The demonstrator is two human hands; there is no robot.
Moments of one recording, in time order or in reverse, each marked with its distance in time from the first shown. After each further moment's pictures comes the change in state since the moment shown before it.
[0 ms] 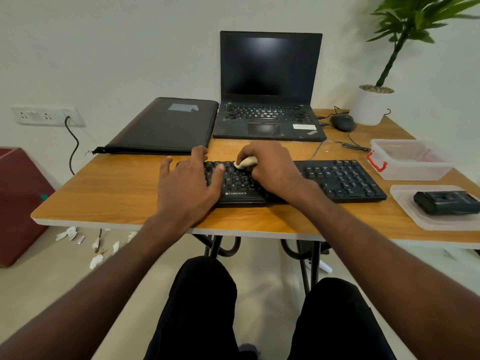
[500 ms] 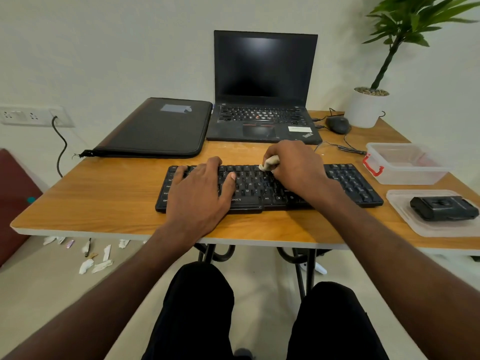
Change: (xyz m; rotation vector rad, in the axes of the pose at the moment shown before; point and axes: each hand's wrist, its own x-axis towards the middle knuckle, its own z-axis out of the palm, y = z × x) left_hand 0.003 0.015 0.024 0.029 -0.036 0.096; right_hand -0.007 0.034 -0.029 -0.172 0.021 0.233
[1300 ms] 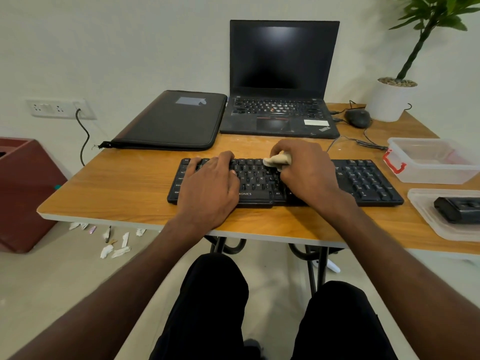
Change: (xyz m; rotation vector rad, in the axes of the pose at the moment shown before) left_hand -0.001 0.000 0.000 0.036 -0.009 -0.005; right_hand -0.019 -0.006 0.007 0.179 0.076 -0.038
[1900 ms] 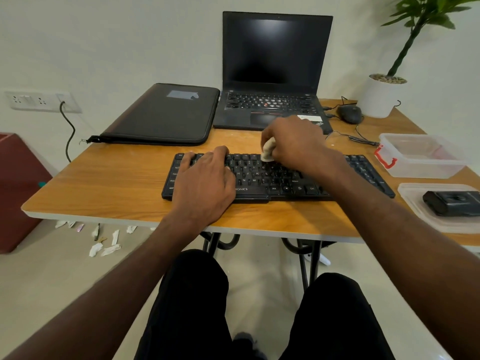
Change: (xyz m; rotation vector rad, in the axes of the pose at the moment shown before) left_hand 0.002 -0.001 0.001 0.019 0.005 0.001; right_hand 0.043 -0.014 -0.017 -0.257 -0.241 -0.069
